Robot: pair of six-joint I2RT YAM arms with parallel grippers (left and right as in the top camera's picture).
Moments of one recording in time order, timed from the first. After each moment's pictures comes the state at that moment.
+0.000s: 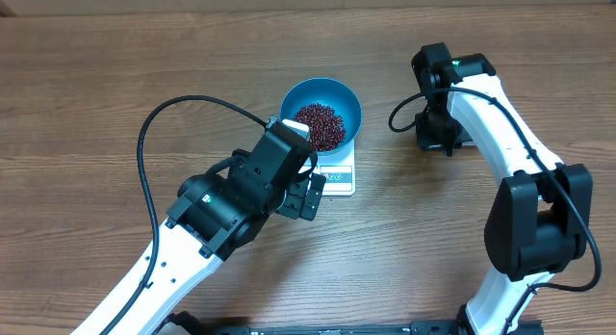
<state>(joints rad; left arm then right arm) -0.70 1.26 1.27 -1.02 -0.17 -0.34 0.18 1.95 1.58 -1.25 0.26 0.20</state>
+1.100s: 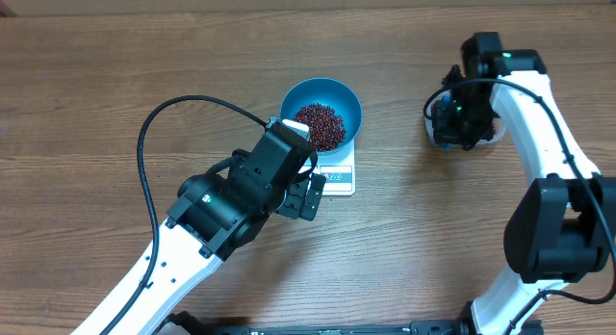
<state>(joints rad) -0.70 1.26 1.27 -1.02 -0.17 -0.34 0.01 1.91 1.60 -1.25 -0.15 0.07</state>
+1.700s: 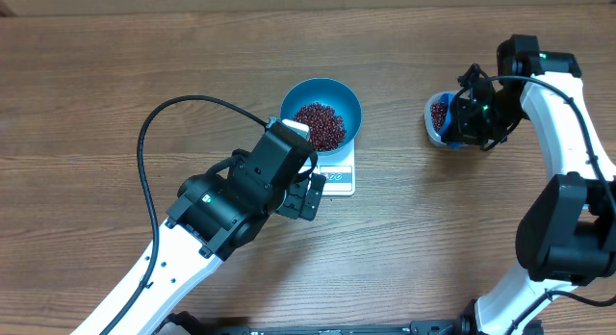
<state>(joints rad) -0.70 1.26 1.27 -1.02 -0.17 -0.34 -0.12 1.91 1.60 -1.27 -0.37 -0.09</state>
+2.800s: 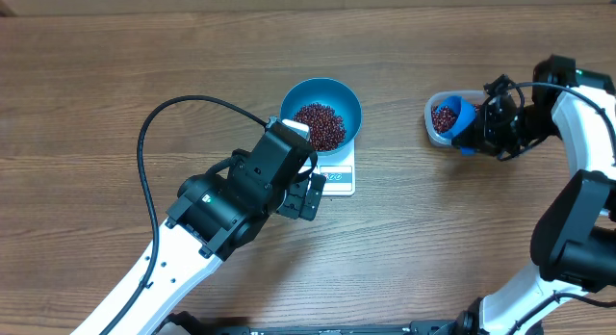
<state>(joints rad) -0.70 1.26 1.27 -1.02 -0.17 -0.34 -0.29 1.91 1.50 -1.24 -0.61 -0.15</state>
